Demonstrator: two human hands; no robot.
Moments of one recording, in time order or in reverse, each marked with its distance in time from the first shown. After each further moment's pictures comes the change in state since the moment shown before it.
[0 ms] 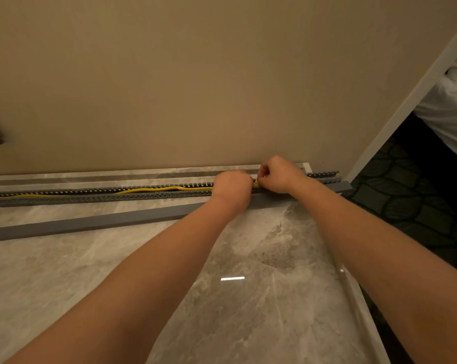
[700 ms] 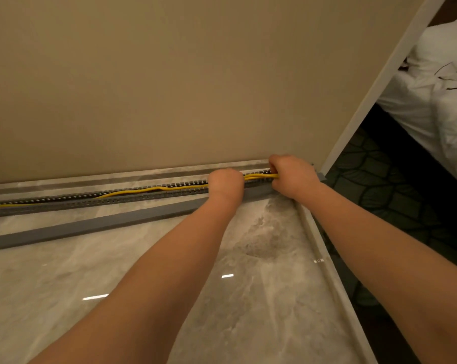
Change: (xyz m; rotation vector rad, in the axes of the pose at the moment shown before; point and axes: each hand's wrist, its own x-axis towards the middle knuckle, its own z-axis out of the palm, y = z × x) left_hand -0.002 0.028 -0.013 0.043 -0.087 -0.048; right_hand -0.046 0.043 -0.018 -0.306 0.212 -0.025
